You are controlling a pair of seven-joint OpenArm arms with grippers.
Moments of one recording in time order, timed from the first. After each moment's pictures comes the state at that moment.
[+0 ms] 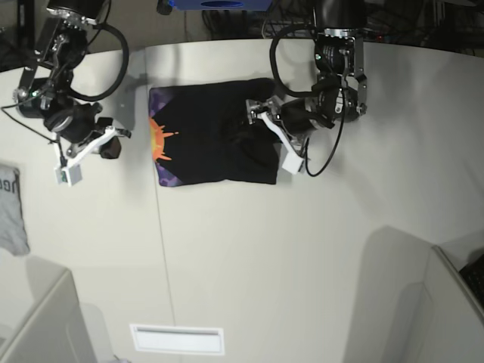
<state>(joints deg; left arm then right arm) 7.6 2.9 -5.9 85.2 -45.0 -24.1 60.0 -10.6 8.5 23.3 111.6 35.5 11.4 -73.3</state>
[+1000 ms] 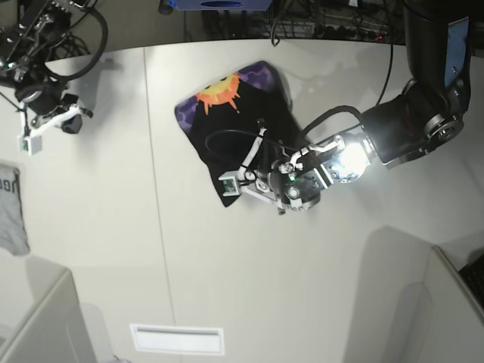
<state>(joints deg) -39.4 -23.3 74.8 77.7 -37.3 -16.0 55.6 -15.9 6.3 39.4 110.4 35.3 17.8 -72.9</state>
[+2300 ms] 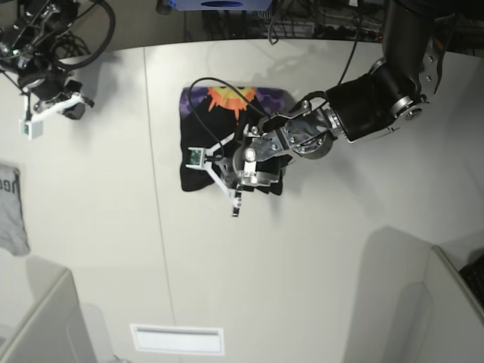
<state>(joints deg) -32.0 -14.5 68.9 78.7 -3.8 -30.7 51.7 -17.8 3.0 43.2 110.1 35.5 17.7 -73.1</state>
